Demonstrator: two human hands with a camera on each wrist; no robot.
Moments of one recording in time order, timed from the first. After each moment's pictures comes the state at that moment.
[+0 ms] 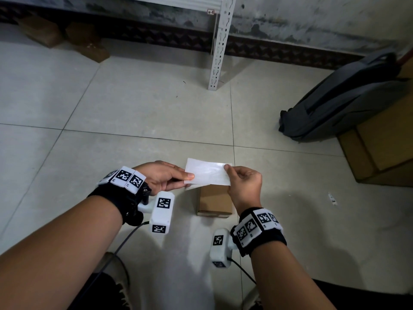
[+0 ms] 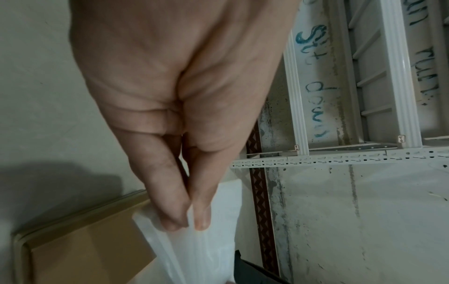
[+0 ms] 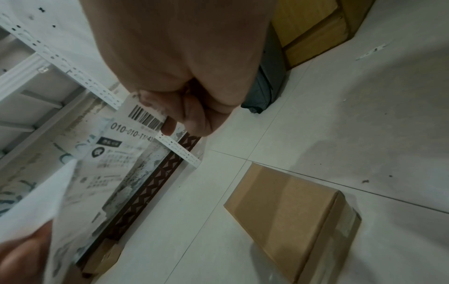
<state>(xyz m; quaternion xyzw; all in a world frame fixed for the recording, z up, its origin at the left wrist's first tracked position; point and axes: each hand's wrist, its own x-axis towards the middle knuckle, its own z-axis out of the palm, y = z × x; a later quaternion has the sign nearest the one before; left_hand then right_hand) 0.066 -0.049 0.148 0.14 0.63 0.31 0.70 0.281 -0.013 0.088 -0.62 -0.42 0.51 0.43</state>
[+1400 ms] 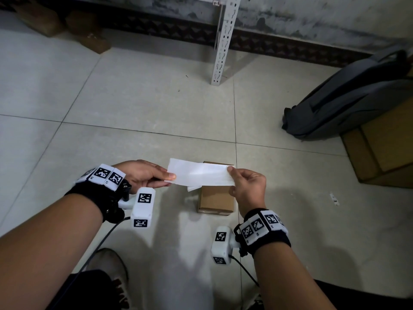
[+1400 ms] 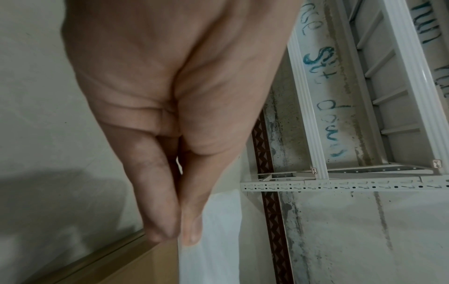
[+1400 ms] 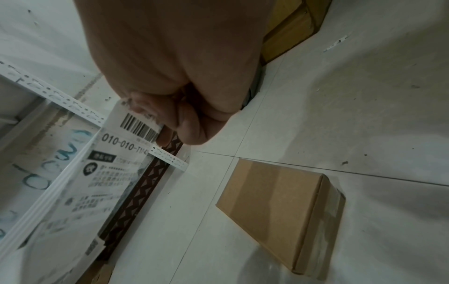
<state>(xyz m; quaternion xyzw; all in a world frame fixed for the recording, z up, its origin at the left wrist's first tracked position) 0.024 -0.062 0.127 0.13 0.67 0.30 0.67 0.286 -0.017 0.085 -0.62 -0.35 0.56 0.41</state>
